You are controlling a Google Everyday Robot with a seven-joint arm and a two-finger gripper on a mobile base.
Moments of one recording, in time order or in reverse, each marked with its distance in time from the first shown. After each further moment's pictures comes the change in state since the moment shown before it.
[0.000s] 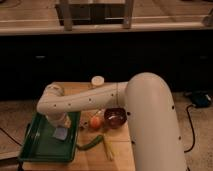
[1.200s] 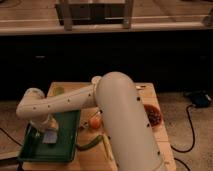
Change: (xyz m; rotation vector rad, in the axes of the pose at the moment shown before) arm -0.066 -0.059 0.030 -0.049 -0.072 -0.289
